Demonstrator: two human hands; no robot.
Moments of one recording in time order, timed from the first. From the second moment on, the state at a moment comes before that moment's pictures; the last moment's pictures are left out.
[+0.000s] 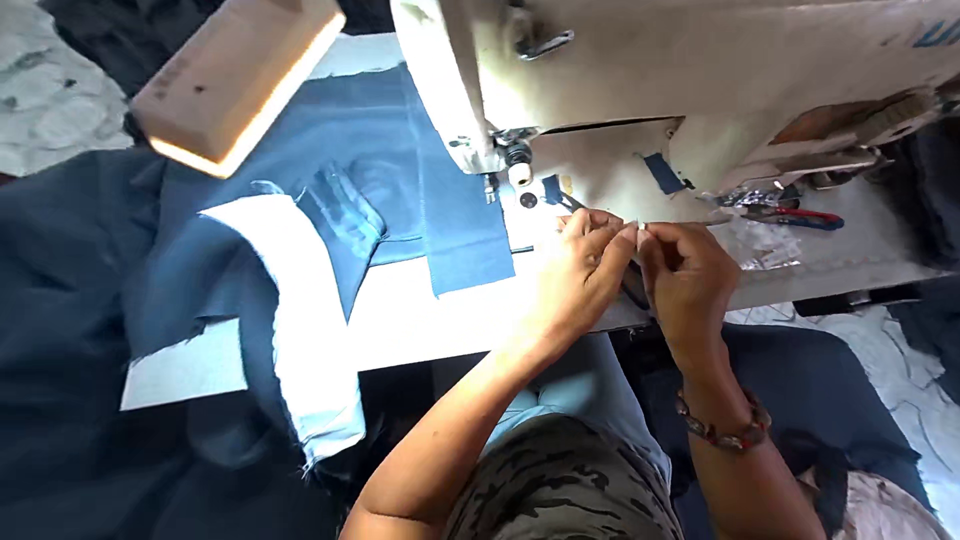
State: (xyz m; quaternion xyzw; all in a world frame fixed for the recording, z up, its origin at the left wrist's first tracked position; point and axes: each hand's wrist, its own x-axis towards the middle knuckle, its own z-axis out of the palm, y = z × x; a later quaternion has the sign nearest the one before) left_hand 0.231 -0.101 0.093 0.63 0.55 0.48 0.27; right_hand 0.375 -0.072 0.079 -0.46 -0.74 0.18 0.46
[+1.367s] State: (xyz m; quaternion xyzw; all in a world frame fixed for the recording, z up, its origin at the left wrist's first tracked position) left_hand 0.083 -0.080 0.051 0.61 0.71 0.32 0.09; right_hand 0.268 -0.054 0.052 -0.39 -0.89 0.11 0.22
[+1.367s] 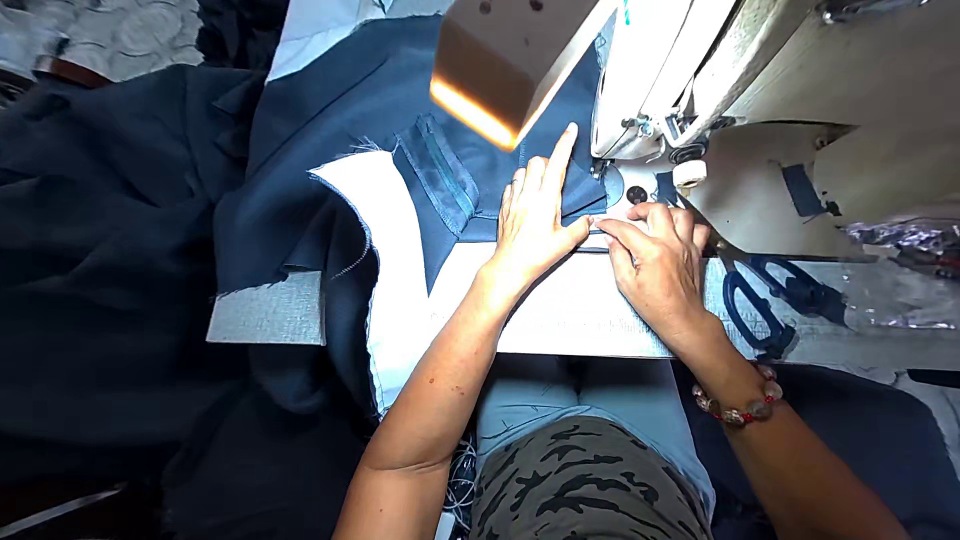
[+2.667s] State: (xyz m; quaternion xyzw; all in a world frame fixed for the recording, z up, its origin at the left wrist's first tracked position) left_hand 0.082 -0.101 0.083 0.55 0.66 0.48 0.18; right_hand 0.275 -0.047 0.049 -0.35 -0.90 0.11 0.23
